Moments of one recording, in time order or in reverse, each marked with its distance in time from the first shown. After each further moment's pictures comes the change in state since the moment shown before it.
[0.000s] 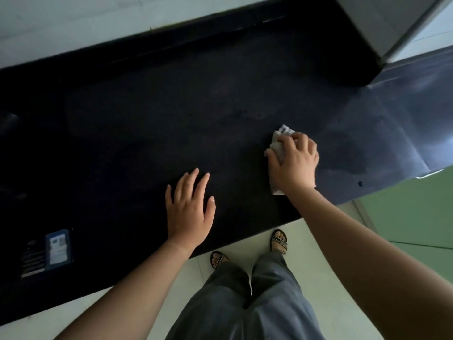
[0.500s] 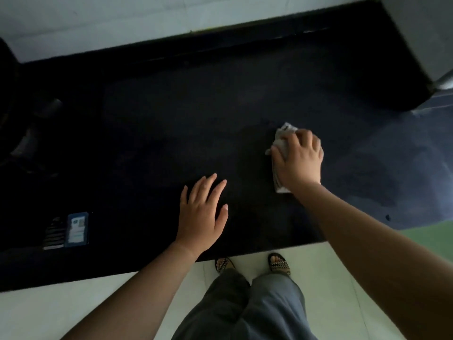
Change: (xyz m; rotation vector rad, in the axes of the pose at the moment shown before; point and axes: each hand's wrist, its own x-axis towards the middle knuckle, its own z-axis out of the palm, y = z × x) left_hand 0.001 0.002 -0.005 0.017 -0.038 -0.017; right_hand 0.044 -0.026 0.017 0.012 -0.075 -0.180
